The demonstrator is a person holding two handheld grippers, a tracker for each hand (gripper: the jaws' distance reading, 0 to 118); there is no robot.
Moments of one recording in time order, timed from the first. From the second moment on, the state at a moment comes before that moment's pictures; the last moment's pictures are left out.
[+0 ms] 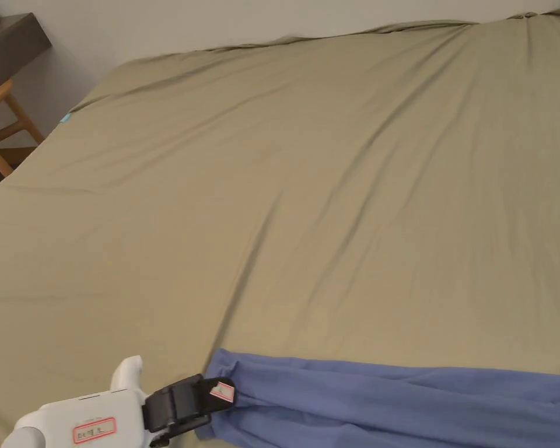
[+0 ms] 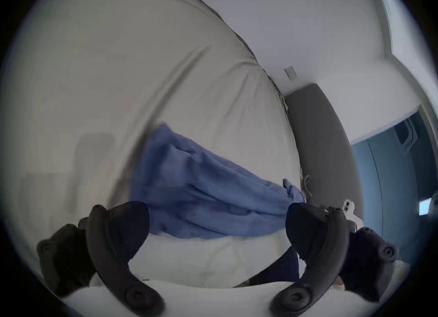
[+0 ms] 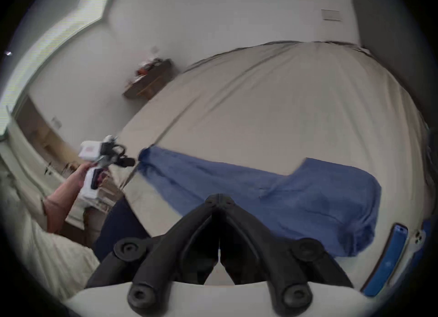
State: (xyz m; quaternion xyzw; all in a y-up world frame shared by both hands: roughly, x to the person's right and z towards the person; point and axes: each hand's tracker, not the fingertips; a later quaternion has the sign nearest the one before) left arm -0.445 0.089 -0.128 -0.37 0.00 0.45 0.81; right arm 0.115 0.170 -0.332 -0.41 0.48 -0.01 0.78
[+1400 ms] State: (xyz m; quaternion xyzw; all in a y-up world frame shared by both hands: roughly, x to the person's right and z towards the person) left arm -0.435 0.185 -0.159 -0.38 0.10 0.31 0.86; right arm 0.105 0.177 -0.366 -0.41 0.43 -0.07 0.81
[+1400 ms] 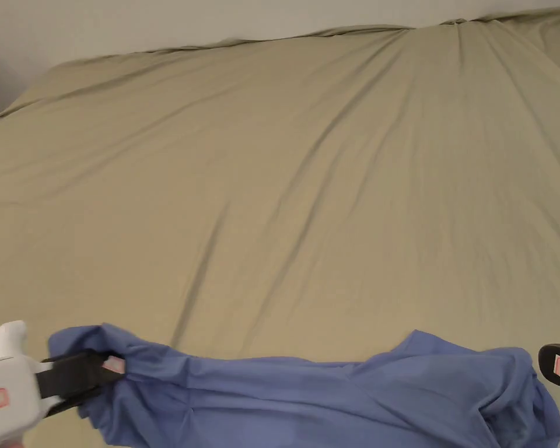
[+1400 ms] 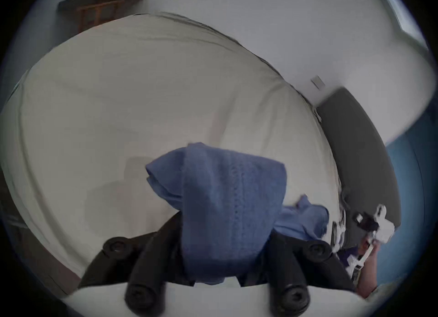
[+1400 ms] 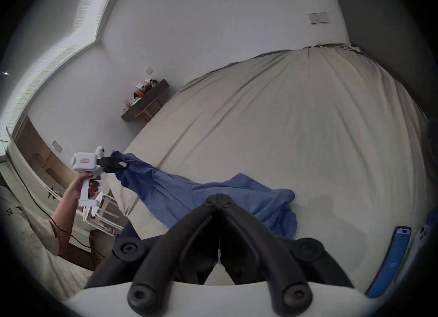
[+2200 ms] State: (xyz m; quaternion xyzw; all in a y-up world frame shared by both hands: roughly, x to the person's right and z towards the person) left arm -0.328 0.128 -0.199 -0.44 0.15 0.12 0.88; right arm 0.097 0.181 -0.342 -0.39 0.38 -0.01 0.84
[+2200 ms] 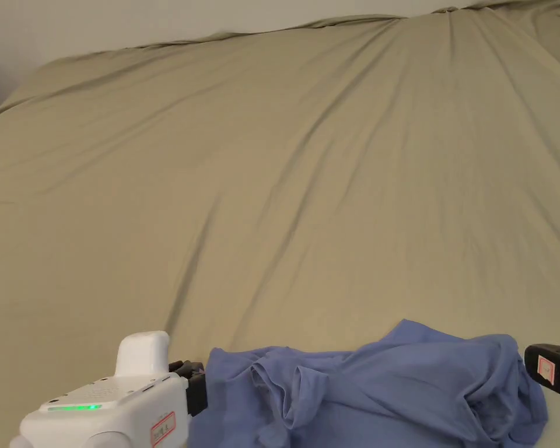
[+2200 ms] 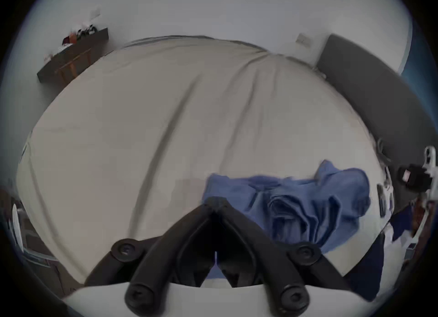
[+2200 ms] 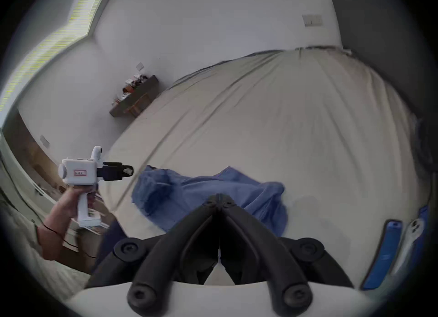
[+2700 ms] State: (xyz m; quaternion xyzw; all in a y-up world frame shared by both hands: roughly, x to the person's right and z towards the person) left arm -0.162 0.092 -0.252 -0.45 0.00 0.05 0.89; right arm 0.092 0.193 -0.333 -0.39 0.36 0.02 0.85
